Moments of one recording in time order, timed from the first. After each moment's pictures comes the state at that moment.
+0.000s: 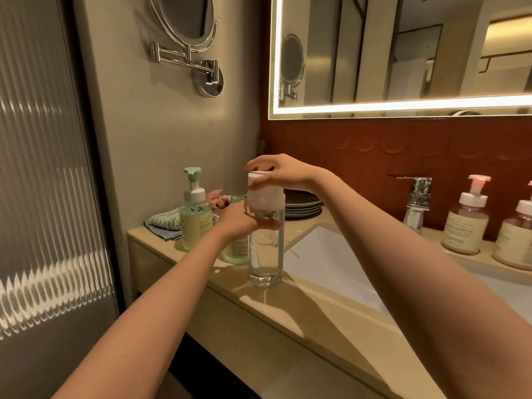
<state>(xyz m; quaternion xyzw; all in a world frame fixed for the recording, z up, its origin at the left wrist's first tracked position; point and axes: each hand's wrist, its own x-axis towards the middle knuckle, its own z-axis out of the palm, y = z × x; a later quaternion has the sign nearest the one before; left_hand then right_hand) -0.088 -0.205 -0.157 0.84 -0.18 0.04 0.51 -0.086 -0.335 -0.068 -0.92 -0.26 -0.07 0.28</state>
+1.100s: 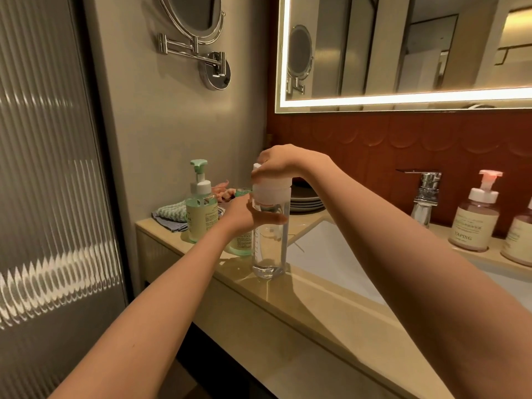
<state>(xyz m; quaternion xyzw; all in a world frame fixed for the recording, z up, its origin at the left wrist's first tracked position) -0.089 -0.206 -0.160 0.85 -0.19 0.07 0.49 -0.092 -0.313 -0.058 -0.98 -0.15 -0.09 0.08</state>
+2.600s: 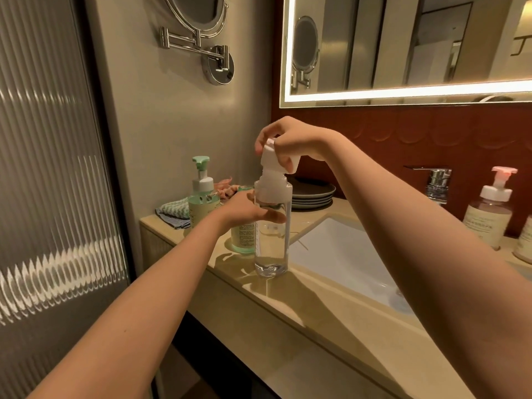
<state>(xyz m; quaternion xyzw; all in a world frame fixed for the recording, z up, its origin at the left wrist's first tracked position) -0.096 -0.200 -0.143 0.87 -0.17 -0.02 0.46 -0.106 -0.329 -0.032 -0.93 -0.24 -0.06 0.27</state>
